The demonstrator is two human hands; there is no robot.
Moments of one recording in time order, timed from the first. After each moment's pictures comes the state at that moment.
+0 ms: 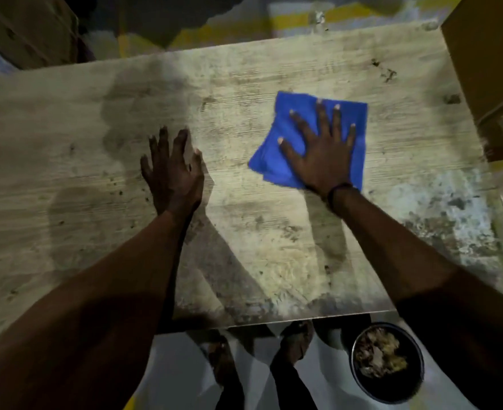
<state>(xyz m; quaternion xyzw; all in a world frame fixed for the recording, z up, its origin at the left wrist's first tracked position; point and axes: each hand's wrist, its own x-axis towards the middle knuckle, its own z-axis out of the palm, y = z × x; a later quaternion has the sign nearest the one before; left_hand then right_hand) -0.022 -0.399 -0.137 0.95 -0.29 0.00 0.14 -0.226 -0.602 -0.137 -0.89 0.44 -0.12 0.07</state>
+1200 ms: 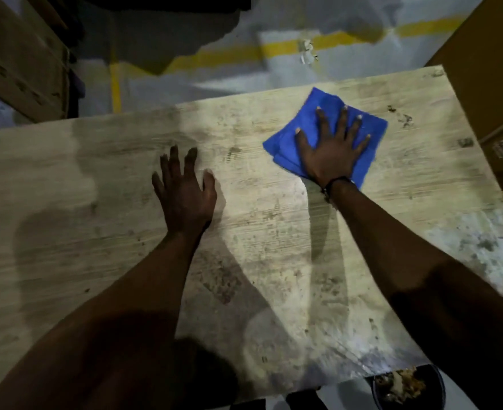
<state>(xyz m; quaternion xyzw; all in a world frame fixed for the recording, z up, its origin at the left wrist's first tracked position) 0.061 -0.432 -0.139 0.93 -0.34 0.00 0.16 -0.118 -0.660 -0.131 -0.80 0.58 -0.09 0.08</state>
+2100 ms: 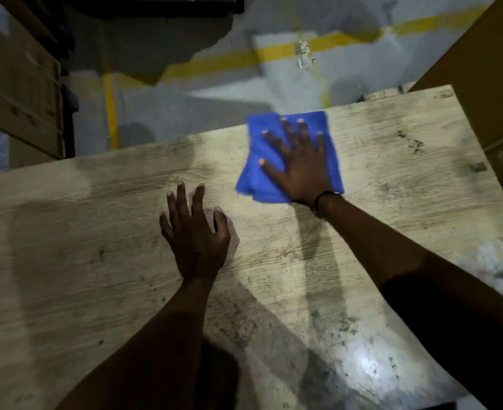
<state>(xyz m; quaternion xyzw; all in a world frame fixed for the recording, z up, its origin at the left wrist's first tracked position) 0.058 -0.436 -0.134 0.93 -0.32 0.05 0.18 -0.049 -0.674 -0.137 -0.92 0.38 -0.09 0.05</state>
